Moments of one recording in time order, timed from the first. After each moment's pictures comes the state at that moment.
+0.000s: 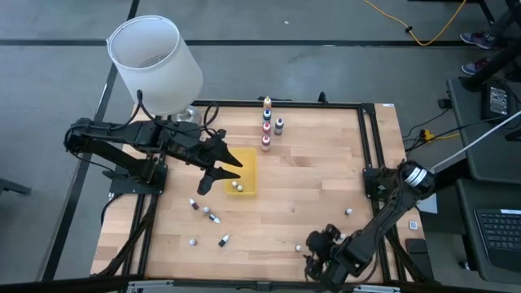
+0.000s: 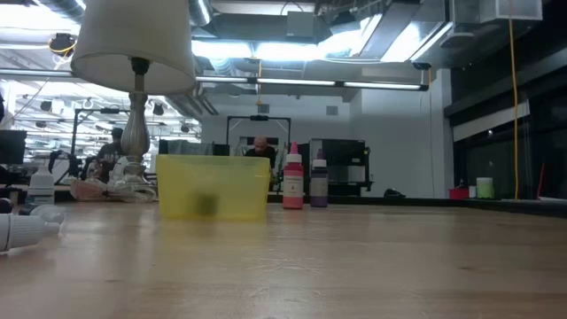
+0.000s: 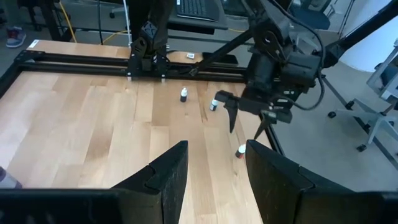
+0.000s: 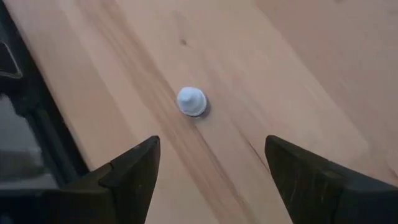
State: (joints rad) left arm -0.13 1.19 1.33 -0.56 0.04 -0.17; right arm 0.90 1.91 1.26 -0.68 0.46 1.43
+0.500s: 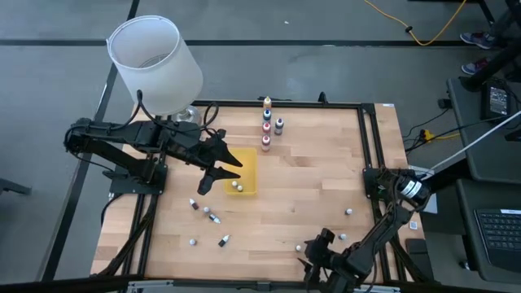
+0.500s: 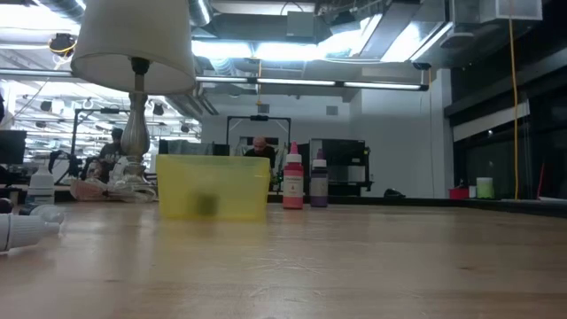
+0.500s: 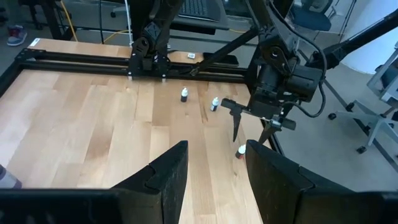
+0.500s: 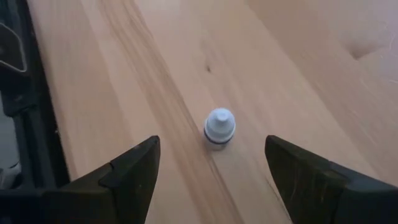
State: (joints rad) left arm -0.13 1.19 1.33 -0.56 0.04 -0.18; right arm 0.95 2.02 1.29 -0.62 0.68 1.35
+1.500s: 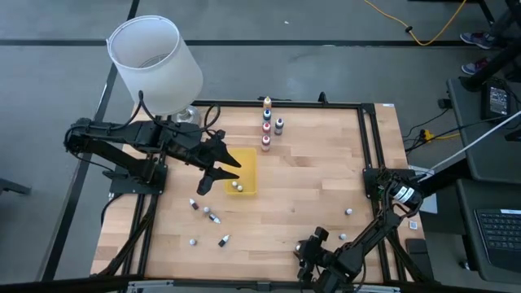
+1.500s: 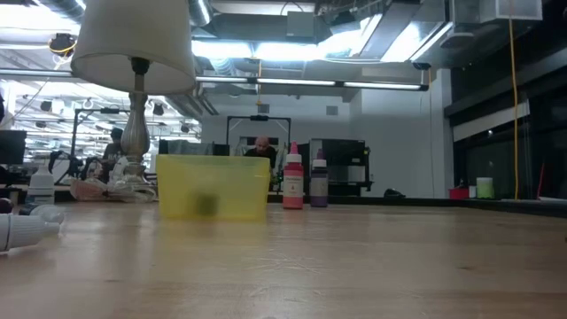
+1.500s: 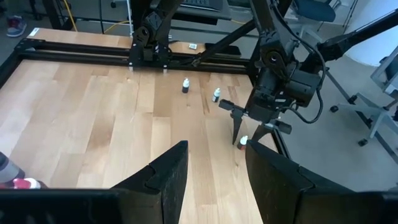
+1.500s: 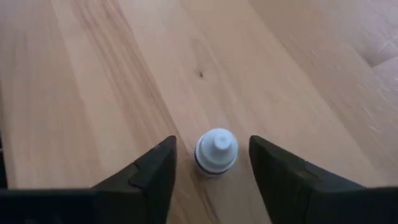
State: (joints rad) left arm -0.13 1.19 1.33 -0.60 0.04 -0.18; right arm 0.92 2.09 1.29 -0.56 0.70 1.30
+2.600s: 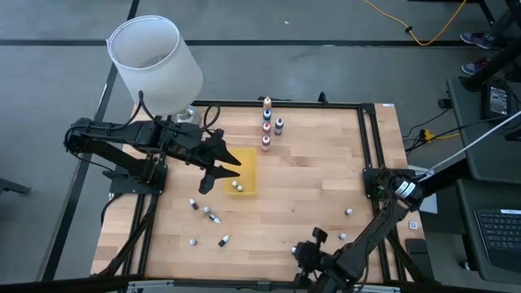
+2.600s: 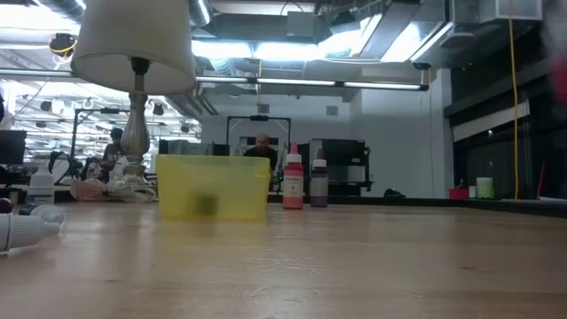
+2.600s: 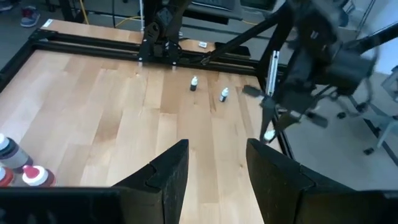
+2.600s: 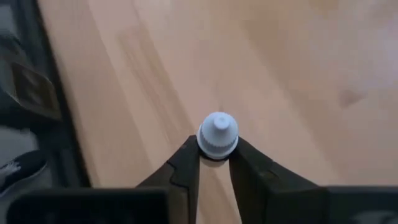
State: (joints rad) left arm -0.13 1.19 1.33 -0.60 0.00 -0.22; right arm 0.88 2.04 1.57 -0.86 0.65 1.24
